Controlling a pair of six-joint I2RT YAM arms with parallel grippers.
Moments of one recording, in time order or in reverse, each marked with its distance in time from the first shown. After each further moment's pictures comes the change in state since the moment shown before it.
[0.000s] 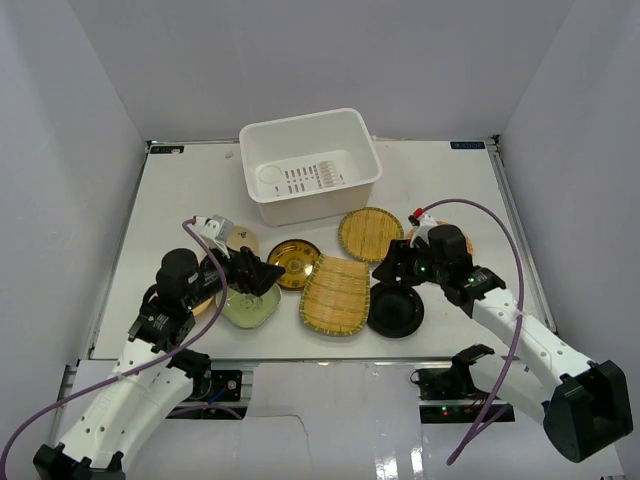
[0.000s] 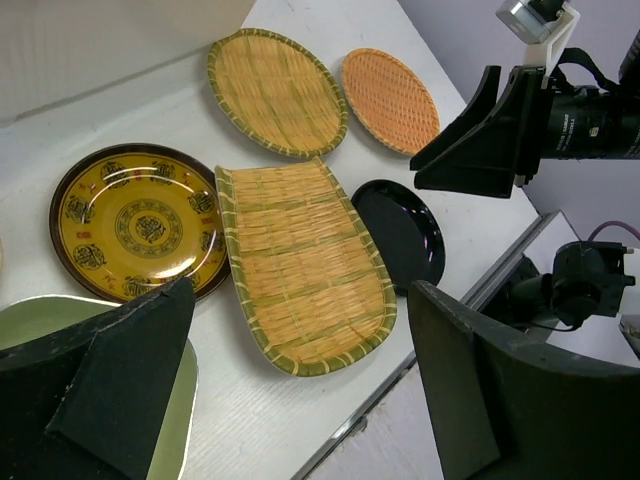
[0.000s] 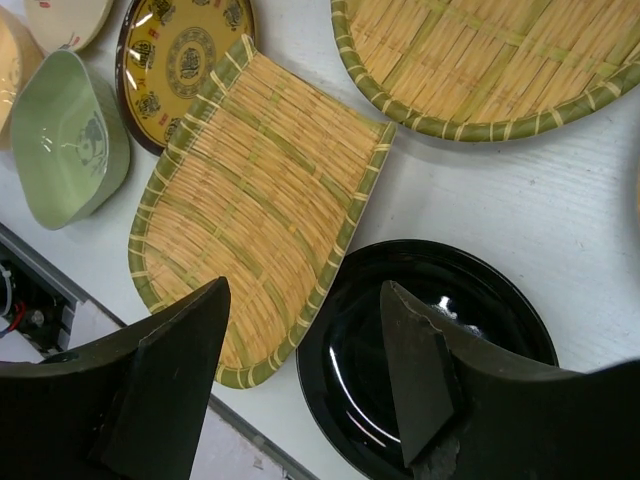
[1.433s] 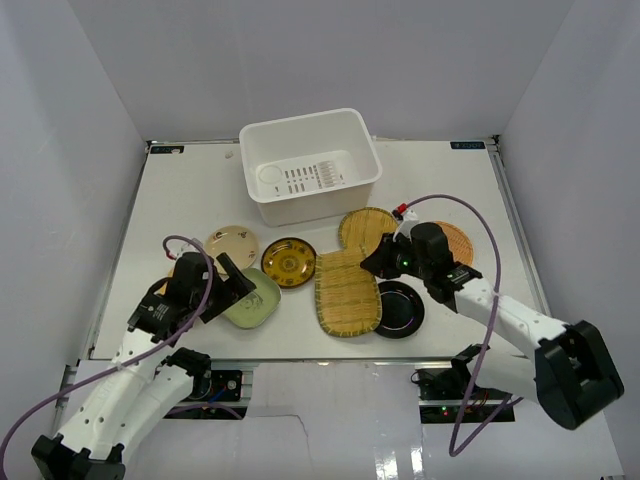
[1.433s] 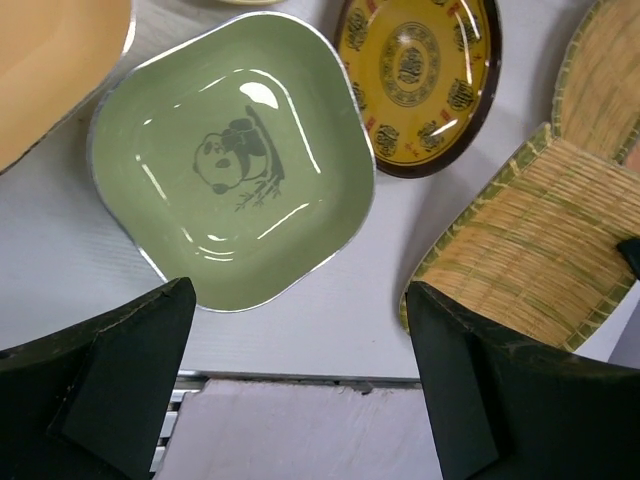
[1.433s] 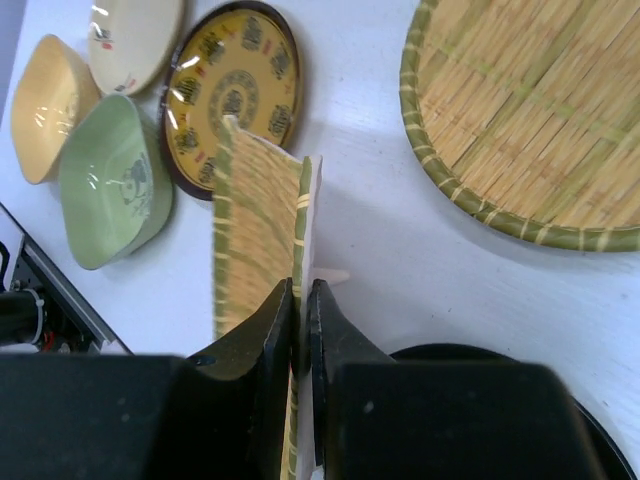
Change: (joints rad) left arm 0.000 0.075 0.087 -0.653 -0.481 -0.490; right arm 0.089 0.246 -0.043 0.383 -0.002 0.100
